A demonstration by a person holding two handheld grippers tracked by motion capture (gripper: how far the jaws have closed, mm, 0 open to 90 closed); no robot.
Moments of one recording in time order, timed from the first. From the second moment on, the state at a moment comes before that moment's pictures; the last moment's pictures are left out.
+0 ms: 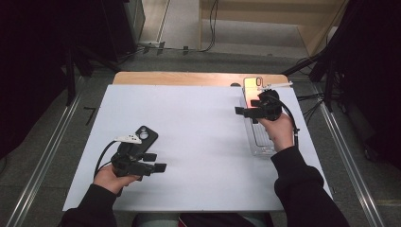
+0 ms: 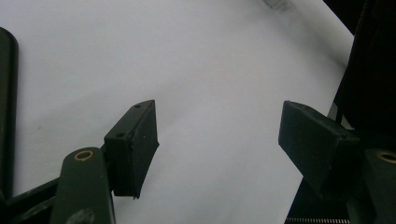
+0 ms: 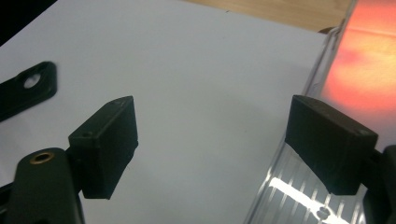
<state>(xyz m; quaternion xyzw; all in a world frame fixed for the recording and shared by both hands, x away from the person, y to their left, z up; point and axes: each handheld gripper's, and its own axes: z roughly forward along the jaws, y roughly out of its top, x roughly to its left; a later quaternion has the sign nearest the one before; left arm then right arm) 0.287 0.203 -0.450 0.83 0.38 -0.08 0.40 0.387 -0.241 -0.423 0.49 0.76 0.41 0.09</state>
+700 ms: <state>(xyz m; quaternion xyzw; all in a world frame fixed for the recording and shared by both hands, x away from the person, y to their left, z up) 0.290 0.201 -0.448 0.83 0.36 -0.08 0.41 0.325 -0.207 -0.419 0.39 0.81 0.43 0.05</state>
